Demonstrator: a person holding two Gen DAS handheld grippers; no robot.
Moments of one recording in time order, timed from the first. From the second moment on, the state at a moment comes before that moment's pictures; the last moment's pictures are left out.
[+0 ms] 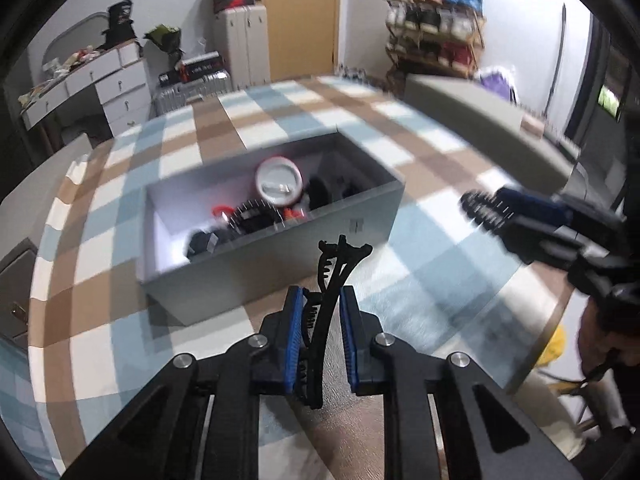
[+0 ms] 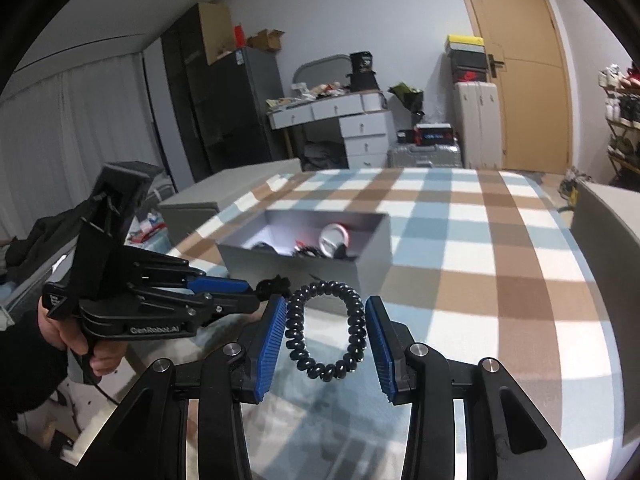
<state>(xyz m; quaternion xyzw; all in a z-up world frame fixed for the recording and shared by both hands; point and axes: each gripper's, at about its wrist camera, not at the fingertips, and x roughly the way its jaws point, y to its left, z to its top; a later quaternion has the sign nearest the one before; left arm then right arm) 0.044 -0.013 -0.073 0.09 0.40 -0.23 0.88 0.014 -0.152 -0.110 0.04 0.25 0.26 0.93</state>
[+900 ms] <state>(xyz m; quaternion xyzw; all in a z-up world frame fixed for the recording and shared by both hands) 0.095 0.015 -0.023 0.04 0.31 -0.21 0.92 0.094 -0.102 -0.060 0.03 0.20 0.32 0.92</state>
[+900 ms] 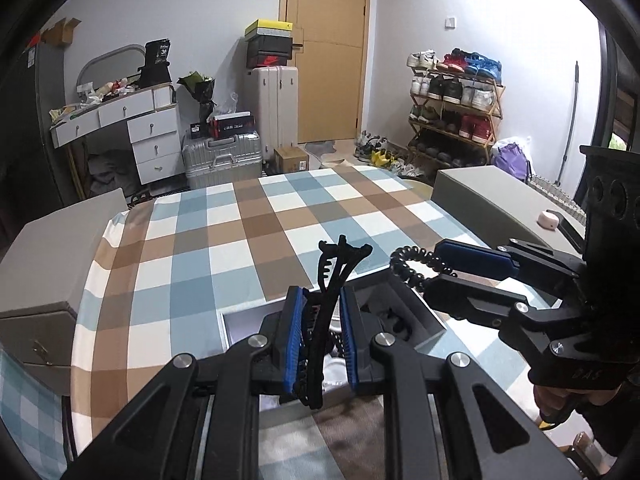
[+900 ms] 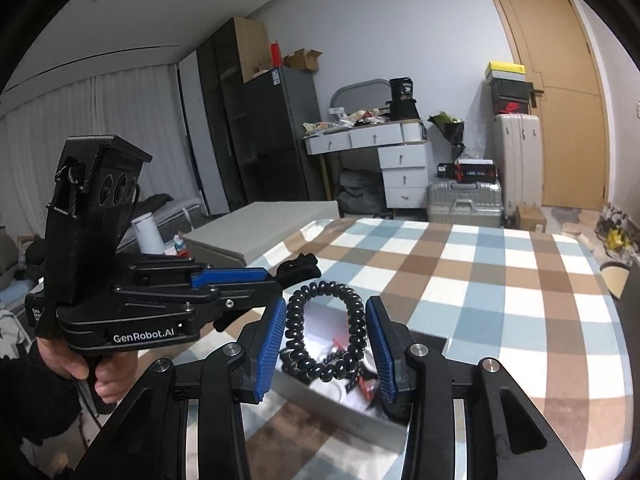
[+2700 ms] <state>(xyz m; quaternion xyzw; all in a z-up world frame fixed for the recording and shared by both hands) 0.093 0.034 -0.022 0.00 0.25 -0.14 0.96 0.102 -0.125 -0.059 0.09 0.16 0.28 0.94</state>
